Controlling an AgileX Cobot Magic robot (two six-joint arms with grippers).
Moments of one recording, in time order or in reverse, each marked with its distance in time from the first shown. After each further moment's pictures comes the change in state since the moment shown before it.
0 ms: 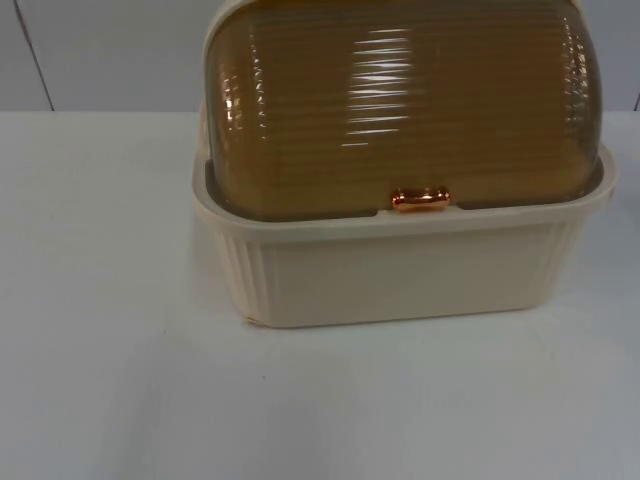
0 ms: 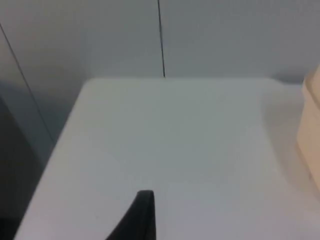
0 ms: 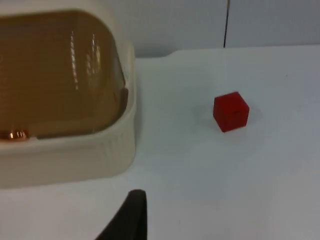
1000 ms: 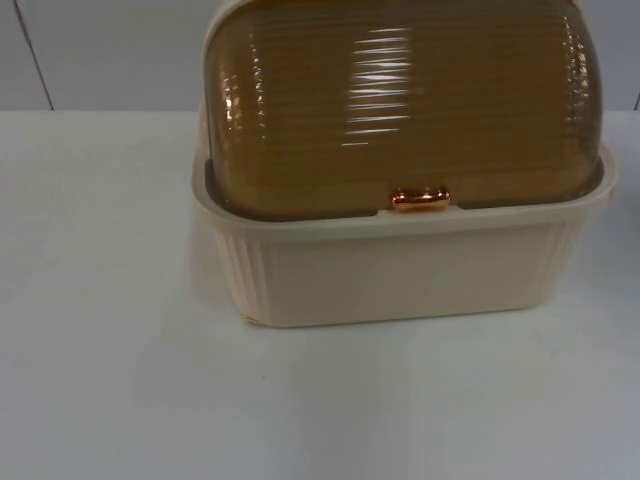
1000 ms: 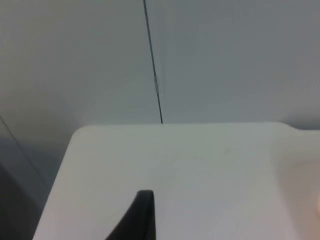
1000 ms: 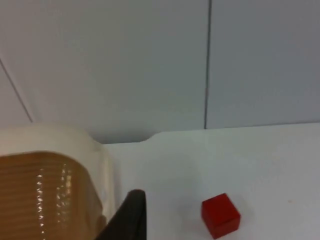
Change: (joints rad) right arm 0.028 0.537 -0.255 -0.168 -0.351 0.163; left arm -0.033 0.634 -0.235 0.077 -0.352 -0.056
